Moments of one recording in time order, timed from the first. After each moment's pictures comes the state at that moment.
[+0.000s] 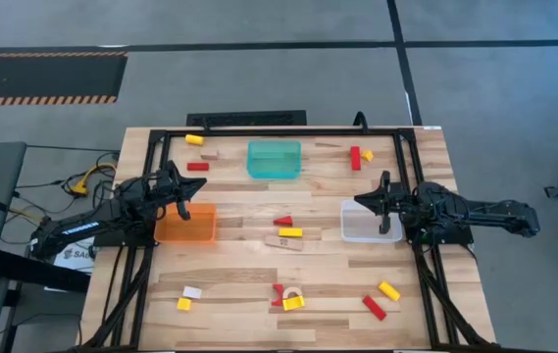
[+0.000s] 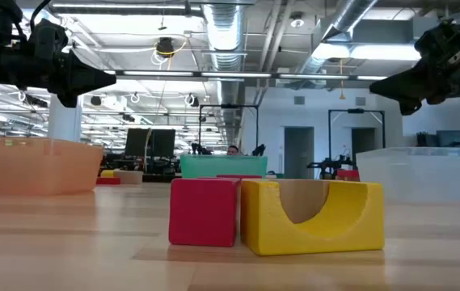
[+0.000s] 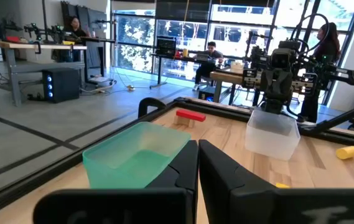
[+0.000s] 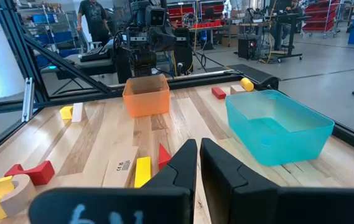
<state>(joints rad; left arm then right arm) 0.33 0.01 0.01 0.04 -0.05 -0.12 -0.12 0.07 0.02 -0.01 0.05 0.10</state>
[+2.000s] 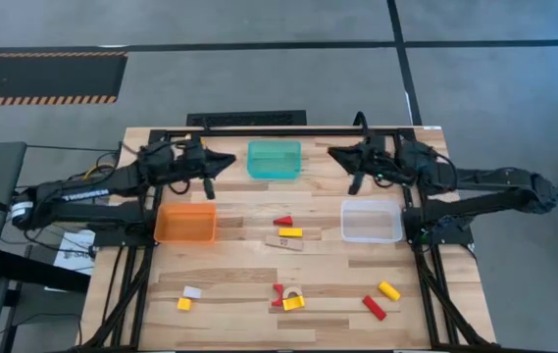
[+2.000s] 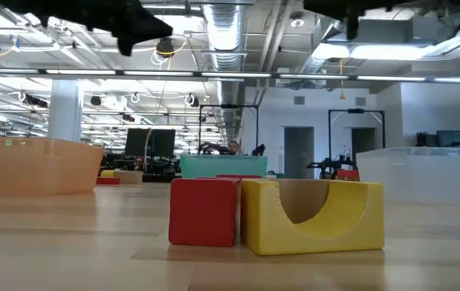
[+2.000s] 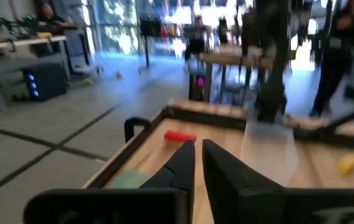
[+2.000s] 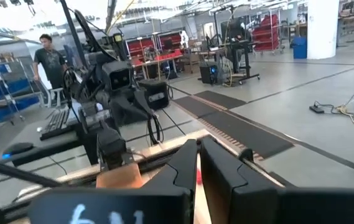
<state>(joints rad) 0.33 0.85 0.62 0.15 0.02 0.00 -0.17 0.91 0.72 0.27 0.18 0.19</state>
